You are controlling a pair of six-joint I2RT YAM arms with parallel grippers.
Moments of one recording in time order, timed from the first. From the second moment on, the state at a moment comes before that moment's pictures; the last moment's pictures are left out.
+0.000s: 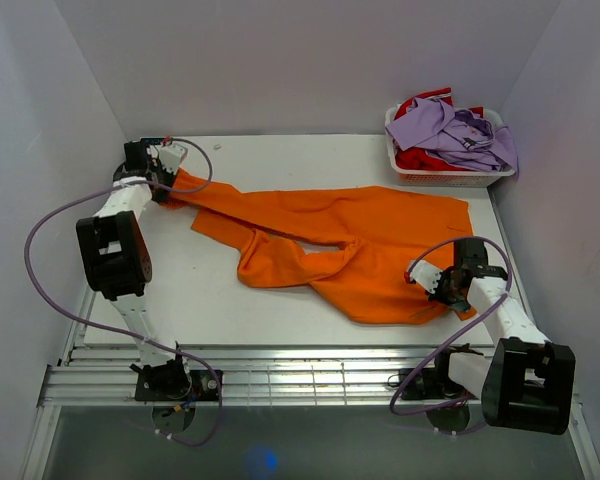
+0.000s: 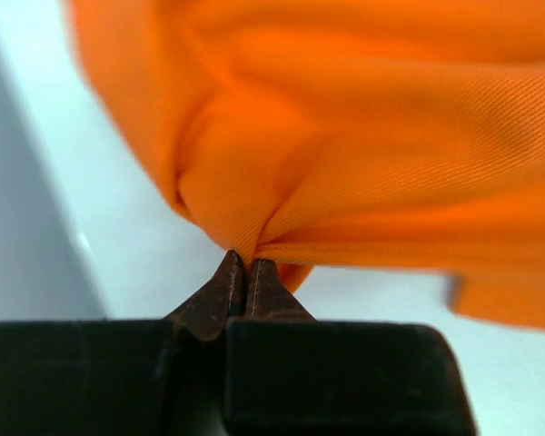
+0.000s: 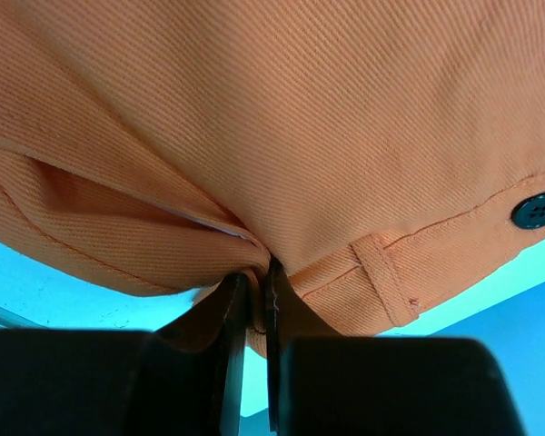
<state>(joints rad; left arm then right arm) 0.18 1.95 1.45 -0.36 0.12 0.60 -0.08 1.09 0.53 -0.71 -0.04 -1.26</state>
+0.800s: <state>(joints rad) 0.12 1.86 1.45 -0.59 0.35 0.74 -0.10 1.12 0.57 -0.71 -0.09 -1.26</state>
